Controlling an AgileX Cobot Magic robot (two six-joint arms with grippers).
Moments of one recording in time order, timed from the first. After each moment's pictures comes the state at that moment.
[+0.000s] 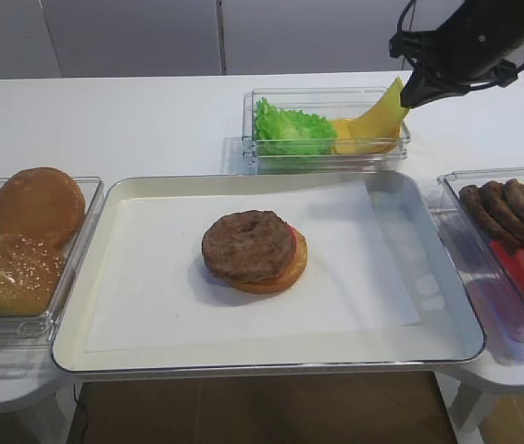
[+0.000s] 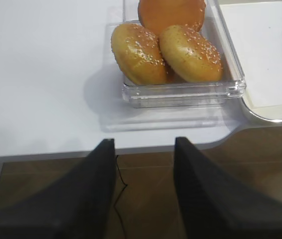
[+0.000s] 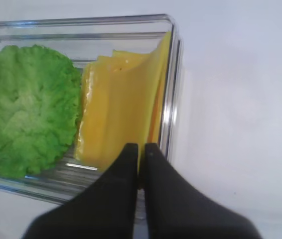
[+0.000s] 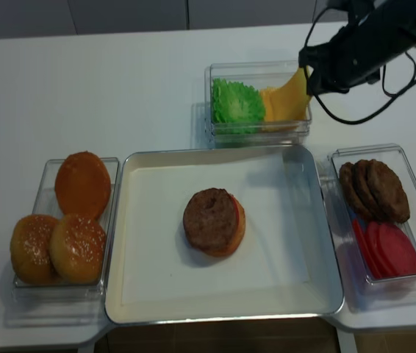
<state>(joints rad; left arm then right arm) 0.05 -0.02 -0.49 -0.01 1.18 -0.02 0.09 1.91 -1.56 0.51 0.80 -0.26</state>
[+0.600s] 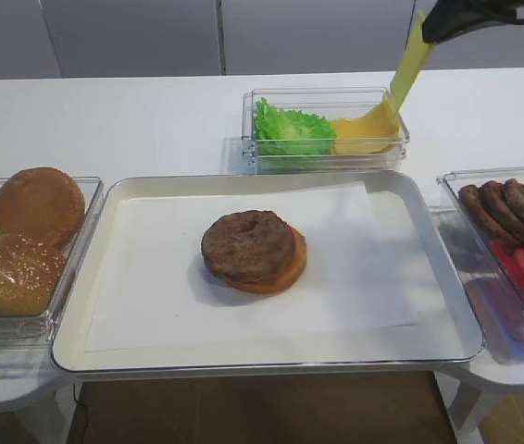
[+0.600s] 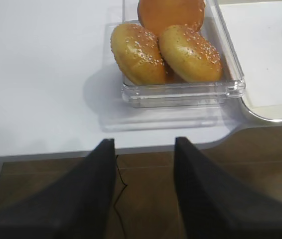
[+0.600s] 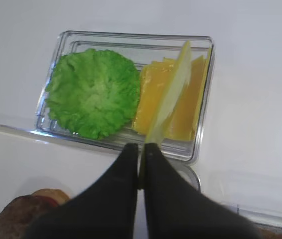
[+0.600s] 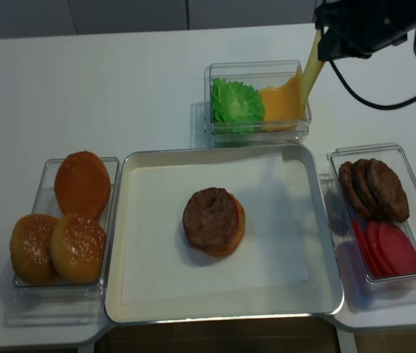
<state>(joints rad) 0.05 -0.02 -0.49 -0.01 1.18 -0.02 0.09 1.68 -1.56 0.50 0.96 -0.26</state>
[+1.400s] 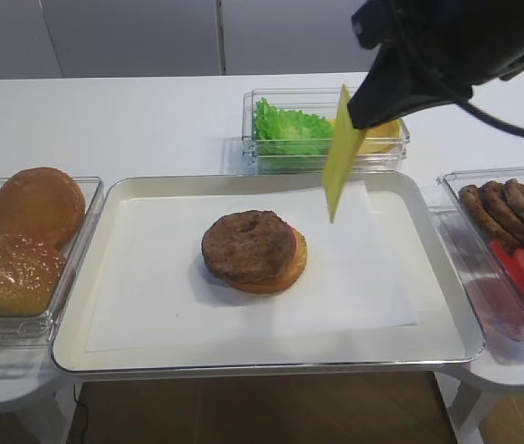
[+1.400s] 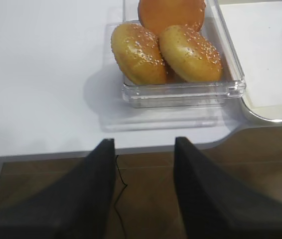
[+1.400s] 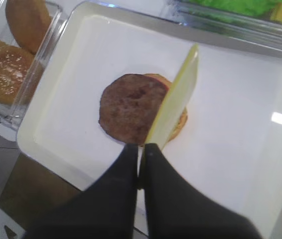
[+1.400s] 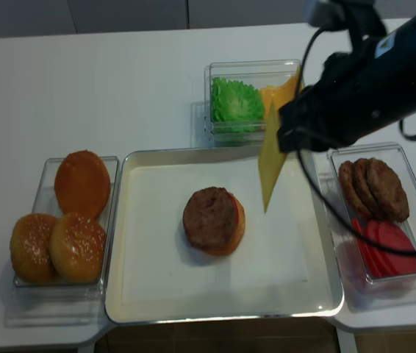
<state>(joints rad) 0.05 -0.02 -0.49 -0.01 1.18 -0.02 0.39 1.37 -1.24 0.50 0.99 -0.21</state>
